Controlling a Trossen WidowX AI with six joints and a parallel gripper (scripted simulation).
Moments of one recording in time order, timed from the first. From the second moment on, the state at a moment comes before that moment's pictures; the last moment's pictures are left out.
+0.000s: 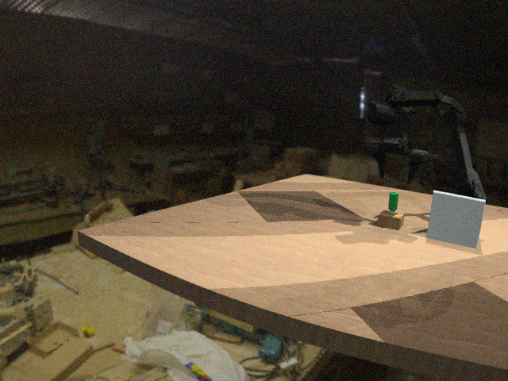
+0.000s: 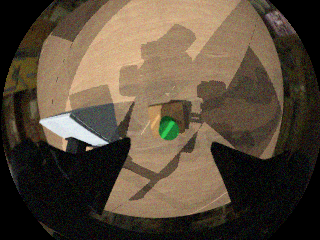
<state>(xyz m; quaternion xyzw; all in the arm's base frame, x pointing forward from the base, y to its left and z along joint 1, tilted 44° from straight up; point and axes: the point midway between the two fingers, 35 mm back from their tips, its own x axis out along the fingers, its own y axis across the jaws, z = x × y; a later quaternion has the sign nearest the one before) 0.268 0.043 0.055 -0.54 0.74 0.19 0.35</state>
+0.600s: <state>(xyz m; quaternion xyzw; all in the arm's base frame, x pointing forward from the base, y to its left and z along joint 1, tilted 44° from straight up) 0.268 0.044 0.056 -0.36 0.75 -0.11 0.53</state>
